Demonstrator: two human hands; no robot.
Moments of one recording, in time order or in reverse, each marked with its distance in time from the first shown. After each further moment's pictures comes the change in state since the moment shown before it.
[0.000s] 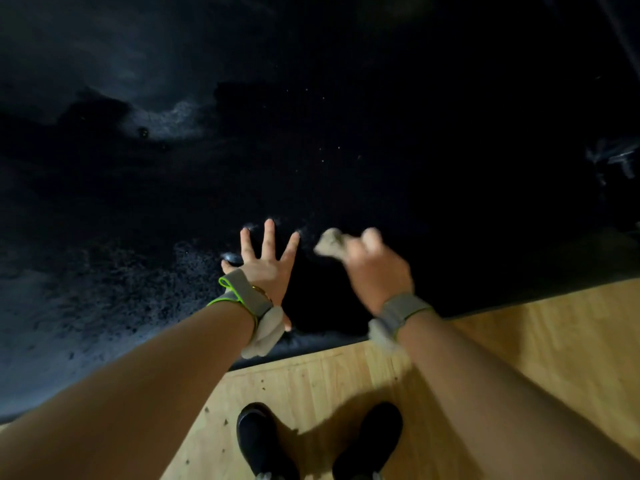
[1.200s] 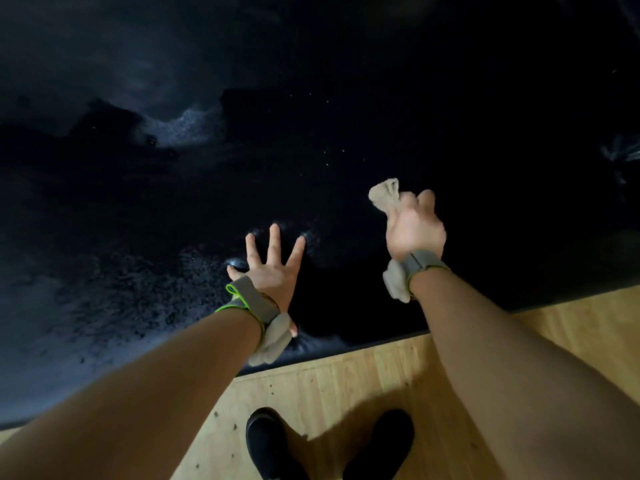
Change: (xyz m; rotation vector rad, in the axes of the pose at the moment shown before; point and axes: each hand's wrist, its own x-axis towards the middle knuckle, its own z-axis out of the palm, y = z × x) left_hand 0.003 0.007 -0.001 -0.029 0.009 -0.041; right_hand 0.056 0.025 -0.025 -0.075 0.062 0.415
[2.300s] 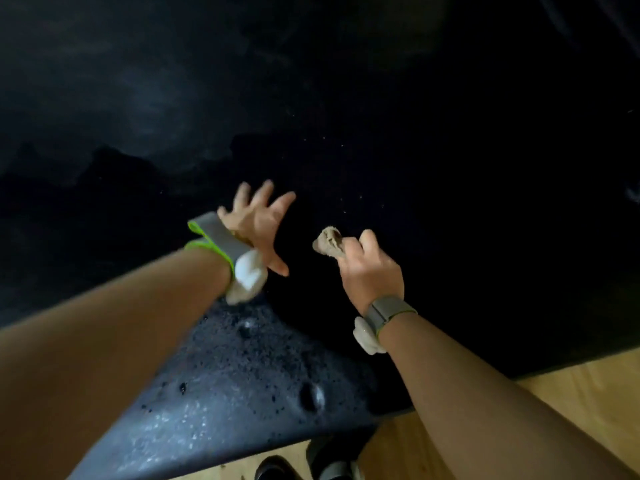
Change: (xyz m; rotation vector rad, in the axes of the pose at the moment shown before) left_hand 0.057 -0.063 -0.132 0.054 0.285 0.061; right_hand 0.005 -0.077 0.034 0.100 0.125 -0.368
